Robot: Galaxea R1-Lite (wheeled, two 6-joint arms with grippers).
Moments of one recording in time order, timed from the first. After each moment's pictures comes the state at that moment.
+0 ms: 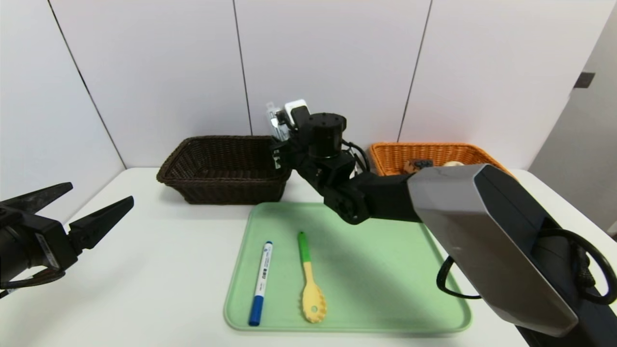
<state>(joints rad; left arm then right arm) -0.06 1.01 -0.41 -0.56 -0.15 0.04 0.71 2.49 -1.96 -0.58 -0.20 -0.11</state>
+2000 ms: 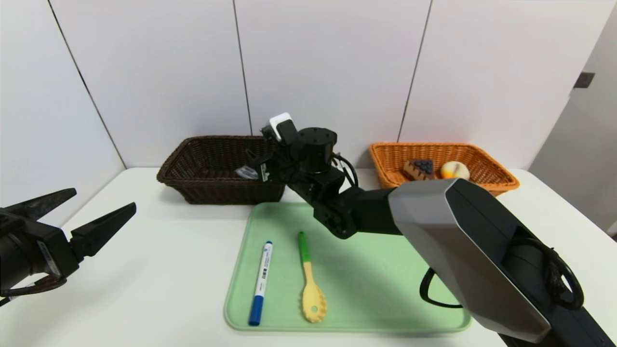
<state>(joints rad) -0.06 1.01 -0.39 -0.56 -0.16 0.04 0.74 2.54 -1.96 -0.68 -0.08 -0.15</state>
